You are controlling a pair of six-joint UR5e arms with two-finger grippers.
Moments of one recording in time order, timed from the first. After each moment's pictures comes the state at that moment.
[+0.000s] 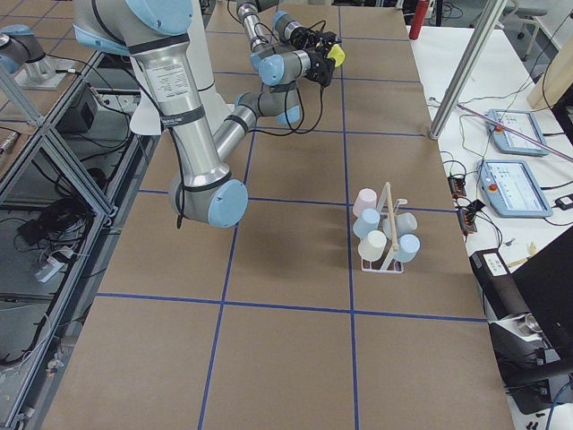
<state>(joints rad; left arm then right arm) -0.44 -2.21 -1.55 -3.20 -1.31 -2.33 0.58 -1.15 1.90 -0.40 1.39 2.01</state>
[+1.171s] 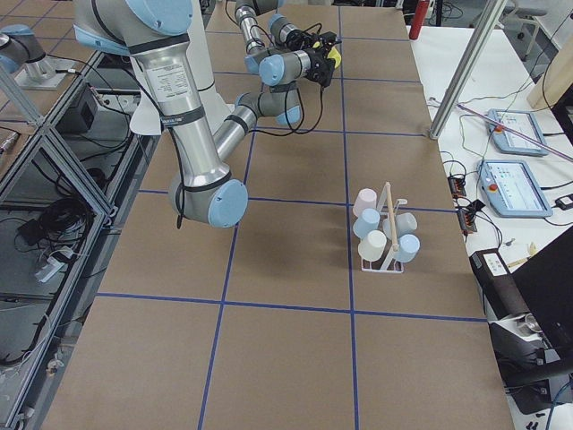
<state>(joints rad) -0.40 -2.25 -1.54 -3.20 -1.27 -2.33 0.58 -1.15 1.90 -0.40 1.39 2.01</state>
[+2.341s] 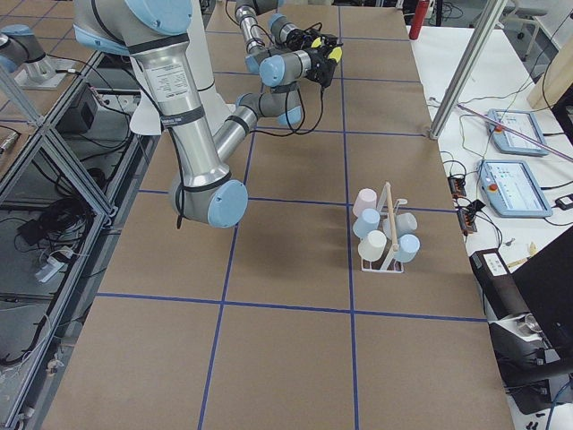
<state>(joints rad) -0.41 -2.24 -1.55 -3.20 -1.27 -2.32 0.60 -1.15 1.89 -0.38 1.39 2.03</state>
